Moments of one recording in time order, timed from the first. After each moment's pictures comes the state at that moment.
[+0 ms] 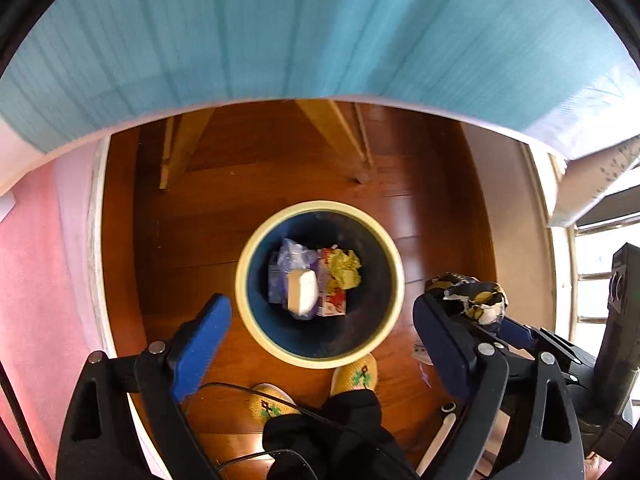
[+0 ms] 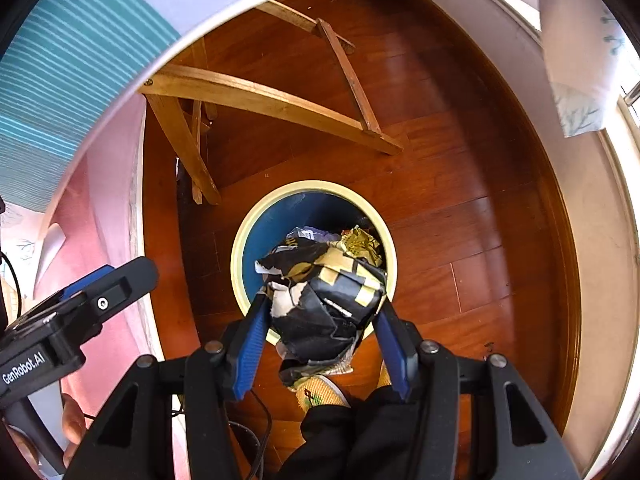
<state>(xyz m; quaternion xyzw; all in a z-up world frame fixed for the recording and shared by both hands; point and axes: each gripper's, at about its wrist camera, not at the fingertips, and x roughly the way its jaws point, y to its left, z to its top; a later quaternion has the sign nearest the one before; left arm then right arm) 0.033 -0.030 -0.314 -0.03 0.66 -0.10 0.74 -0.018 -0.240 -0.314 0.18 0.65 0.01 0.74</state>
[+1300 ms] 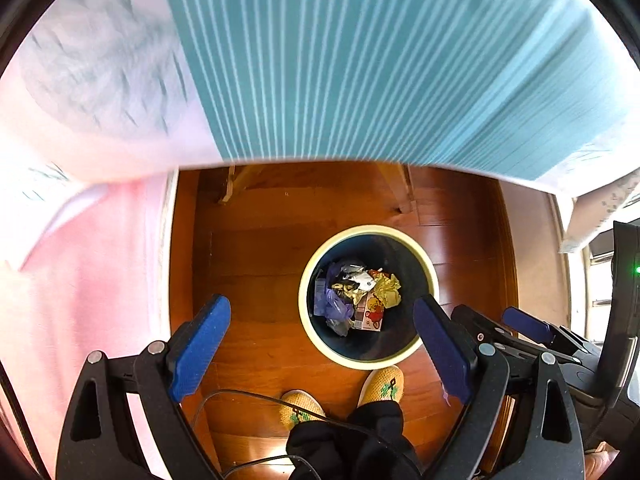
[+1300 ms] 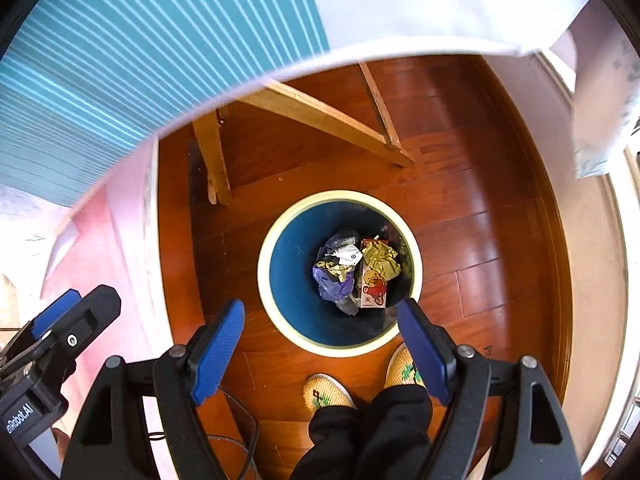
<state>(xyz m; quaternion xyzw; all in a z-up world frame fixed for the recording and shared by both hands) 0.016 0.023 -0.239 -0.02 0.62 -0.04 0.78 -0.003 -0.194 -0.274 0.15 0.65 0.00 0.74</state>
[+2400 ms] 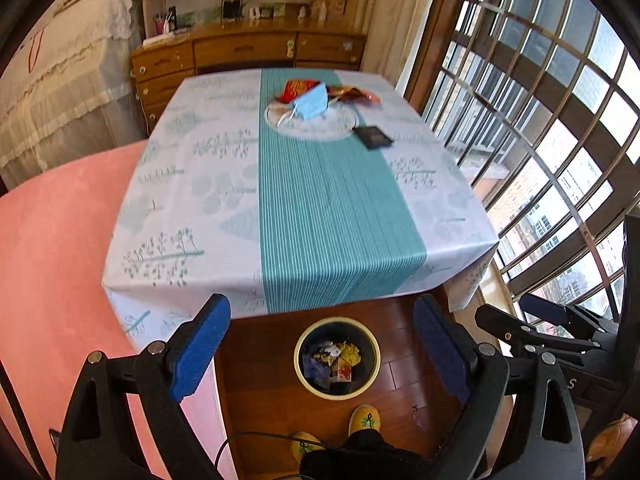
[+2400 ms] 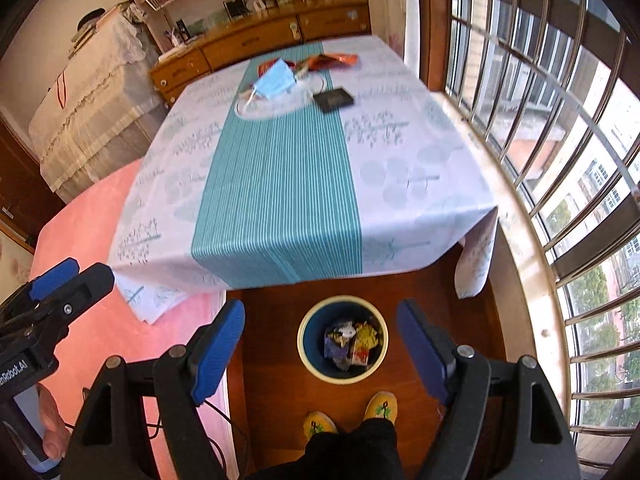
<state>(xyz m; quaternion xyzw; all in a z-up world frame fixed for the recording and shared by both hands) -0.011 0.049 0.069 -0.01 0.48 -0.12 0.87 -0.040 -0.186 0.035 0.09 0.51 0.00 0.85</state>
